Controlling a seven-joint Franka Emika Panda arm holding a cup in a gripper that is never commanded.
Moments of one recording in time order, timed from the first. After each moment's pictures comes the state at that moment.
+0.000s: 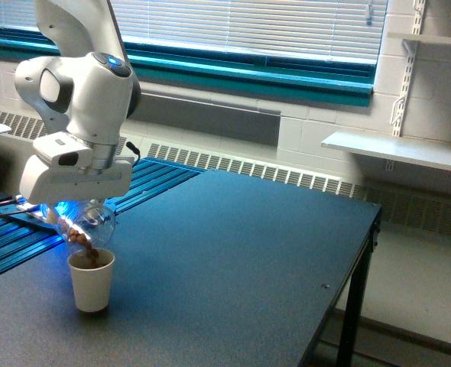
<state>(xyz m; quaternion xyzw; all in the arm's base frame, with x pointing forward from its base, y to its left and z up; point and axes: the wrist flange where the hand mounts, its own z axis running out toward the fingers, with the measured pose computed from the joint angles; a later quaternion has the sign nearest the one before) 0.272 -0.252 0.245 0.86 -0.49 -0.07 0.11</state>
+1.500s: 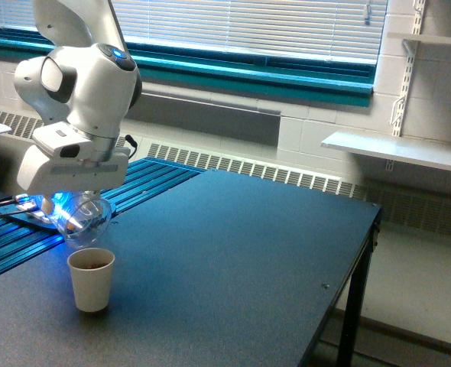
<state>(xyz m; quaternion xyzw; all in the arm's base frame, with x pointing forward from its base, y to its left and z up) 0.268 -0.255 0.261 0.87 -0.46 -0.10 0.13</state>
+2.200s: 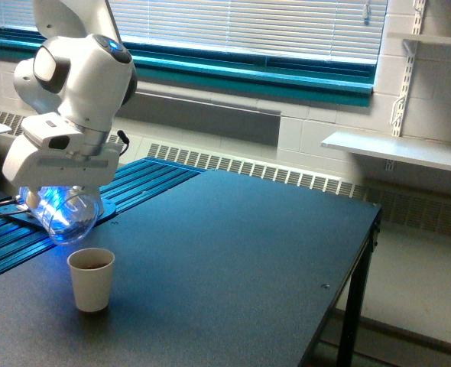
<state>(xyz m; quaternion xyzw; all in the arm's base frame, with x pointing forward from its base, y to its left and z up) 0.272 -0.279 0.279 0.87 -0.46 -0.09 0.16</state>
